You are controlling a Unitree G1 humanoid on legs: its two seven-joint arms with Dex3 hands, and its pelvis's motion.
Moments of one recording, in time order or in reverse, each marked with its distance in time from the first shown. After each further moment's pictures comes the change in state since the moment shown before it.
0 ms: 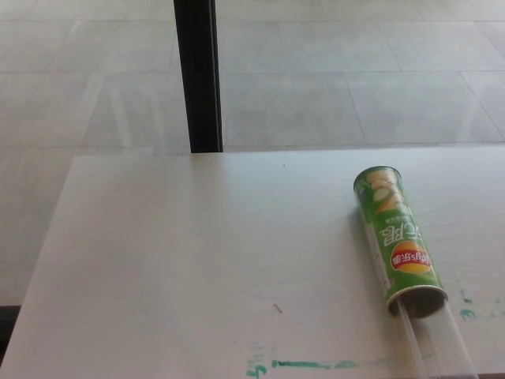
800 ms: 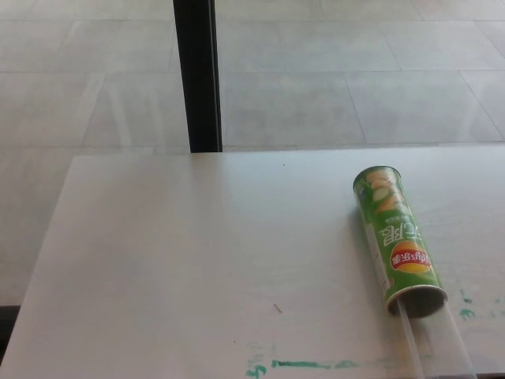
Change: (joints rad) left_arm 0.004 0.000 -0.004 0.003 -0.001 0.000 0.003; right_arm -0.175 0.131 0.105 -0.009 -0.336 0.136 -0.112
